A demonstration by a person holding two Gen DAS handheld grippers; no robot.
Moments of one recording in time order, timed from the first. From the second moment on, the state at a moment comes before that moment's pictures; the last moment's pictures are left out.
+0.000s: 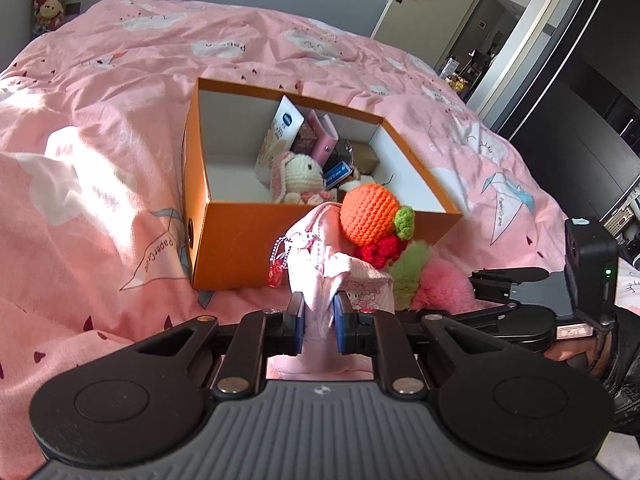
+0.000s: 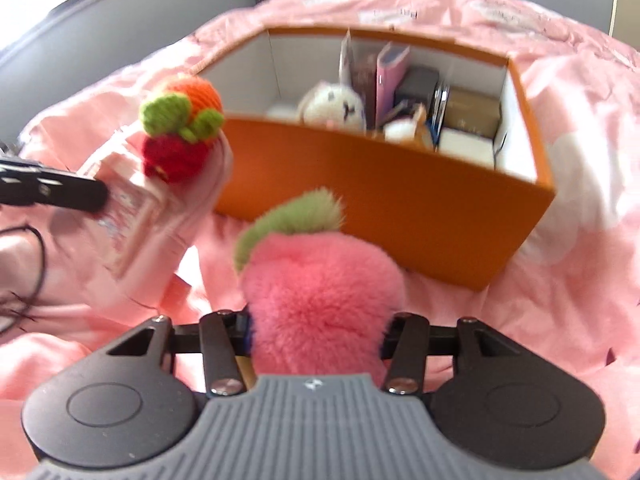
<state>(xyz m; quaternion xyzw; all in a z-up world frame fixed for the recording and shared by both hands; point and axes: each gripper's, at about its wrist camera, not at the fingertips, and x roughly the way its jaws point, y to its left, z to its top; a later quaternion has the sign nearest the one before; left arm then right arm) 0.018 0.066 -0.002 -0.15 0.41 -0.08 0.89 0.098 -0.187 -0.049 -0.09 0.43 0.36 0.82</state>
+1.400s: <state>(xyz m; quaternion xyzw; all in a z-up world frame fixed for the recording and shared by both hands) 0.150 0.084 0.009 -0.08 0.46 0.02 0.88 0.219 -0.120 0.041 -0.01 0.34 0.38 0.86</state>
